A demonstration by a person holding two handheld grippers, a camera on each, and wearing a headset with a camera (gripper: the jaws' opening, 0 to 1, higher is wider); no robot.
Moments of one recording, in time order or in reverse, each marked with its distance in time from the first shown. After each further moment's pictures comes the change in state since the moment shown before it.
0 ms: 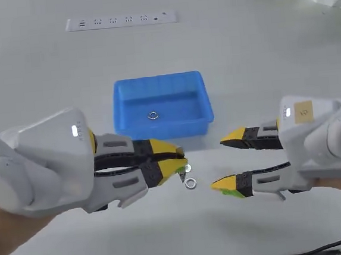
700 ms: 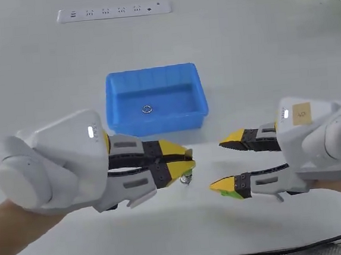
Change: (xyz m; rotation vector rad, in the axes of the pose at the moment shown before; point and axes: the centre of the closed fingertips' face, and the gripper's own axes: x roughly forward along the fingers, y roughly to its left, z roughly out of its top) left arm 0.021 -0.009 -0.007 -0.021 0.004 -0.042; right arm 0.000 0.003 -0.013 0.033 0.015 0.005
